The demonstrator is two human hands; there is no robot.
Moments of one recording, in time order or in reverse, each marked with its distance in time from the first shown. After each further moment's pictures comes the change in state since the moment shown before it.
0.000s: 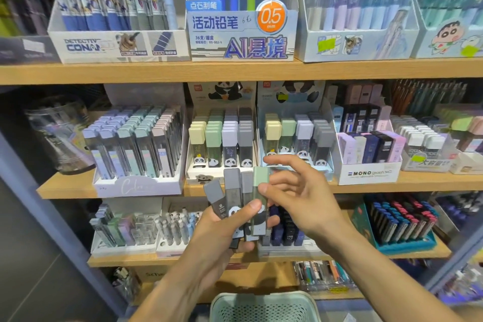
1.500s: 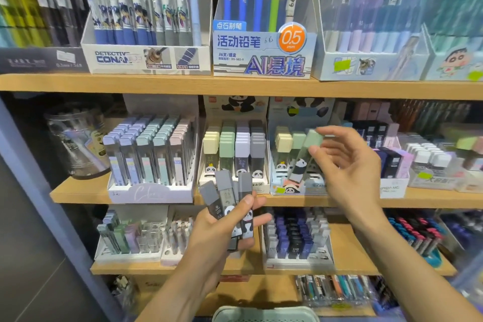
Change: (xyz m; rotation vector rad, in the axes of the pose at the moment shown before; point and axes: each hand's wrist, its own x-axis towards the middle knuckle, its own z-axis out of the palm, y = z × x) left_hand 0.001 0.014 -0.017 0.046 0.081 0.093; right_hand 0.037 -0.019 -0.035 -0.261 0.389 -0.444
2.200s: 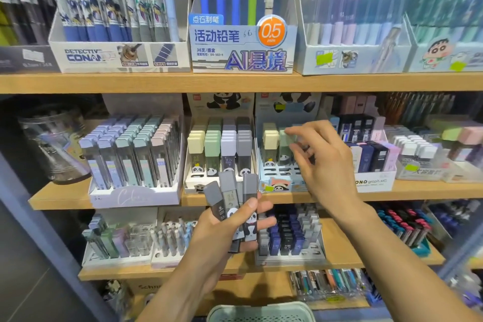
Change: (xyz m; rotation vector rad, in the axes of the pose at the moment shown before) left_hand 0.007 -0.007 0.018 0.023 -0.080 -0.070; right_hand 0.012 0.024 0.003 -0.489 -0.077 -0.420
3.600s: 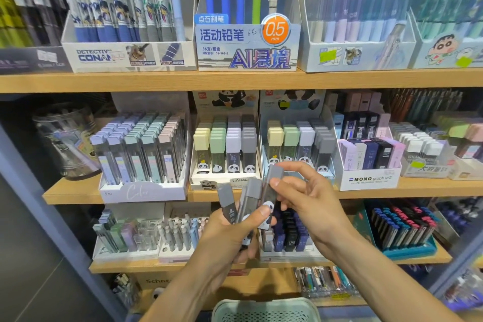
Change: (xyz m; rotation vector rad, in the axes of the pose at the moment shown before) left_hand 0.007 -0.024 -0.011 0.091 -0.002 0.047; right_hand -0.043 -0.055 0.002 1.021 -0.264 0.887
